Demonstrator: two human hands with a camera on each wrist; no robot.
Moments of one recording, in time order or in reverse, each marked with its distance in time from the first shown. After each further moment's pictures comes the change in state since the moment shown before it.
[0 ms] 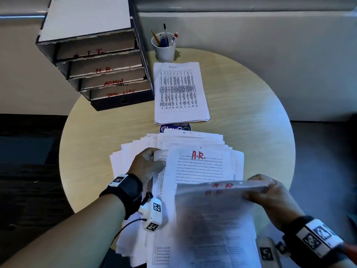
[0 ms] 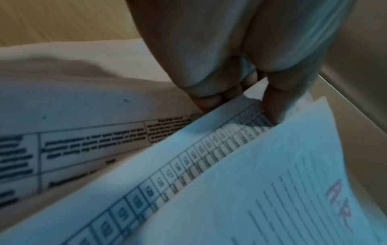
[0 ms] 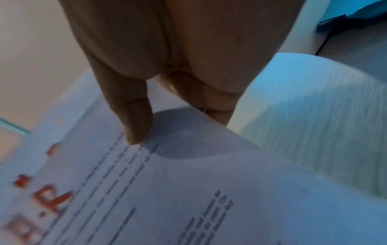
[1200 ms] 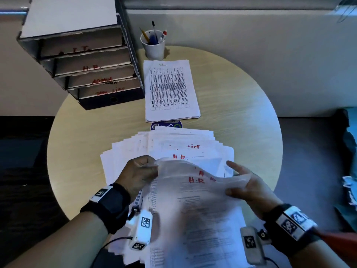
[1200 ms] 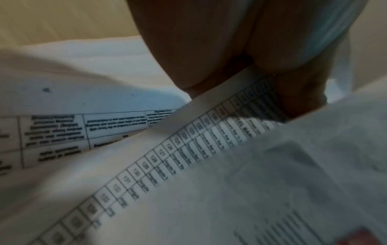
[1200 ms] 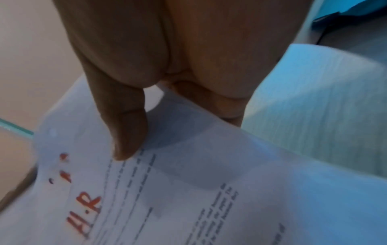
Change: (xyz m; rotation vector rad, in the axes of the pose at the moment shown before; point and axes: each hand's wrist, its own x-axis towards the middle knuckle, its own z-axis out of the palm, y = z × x) left_hand -0.034 0.001 0.001 0.057 -0.124 0.068; right_hand 0.008 0.015 0.003 0.126 -0.146 0.060
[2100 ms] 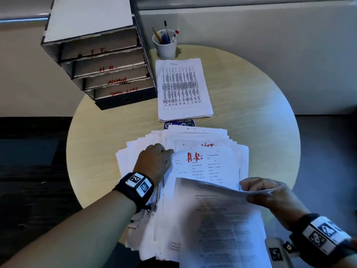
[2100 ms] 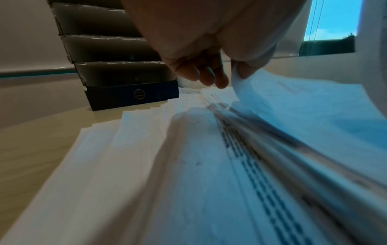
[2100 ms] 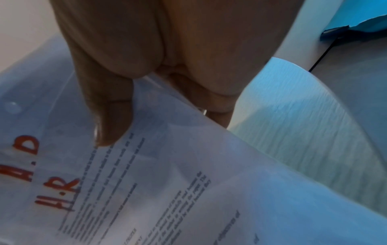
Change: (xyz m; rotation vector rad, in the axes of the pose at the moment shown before) left_hand 0.041 -0.011 -0.018 1.379 0.027 0.503; right_hand -0.022 0.001 0.003 -0.076 0.043 -0.048
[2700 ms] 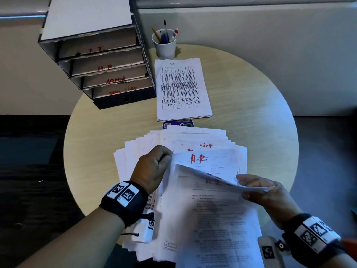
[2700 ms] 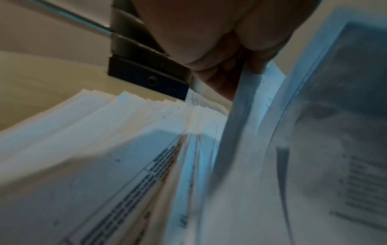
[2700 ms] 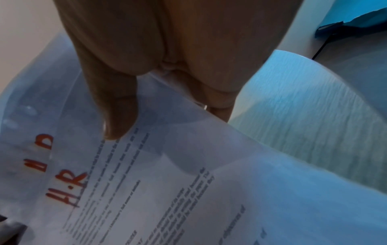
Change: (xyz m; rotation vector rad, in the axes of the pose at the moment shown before) left_hand -0.024 0.027 -0.027 -0.667 0.145 -0.174; right_hand 0.007 0.004 0.002 -0.013 0.047 -0.017
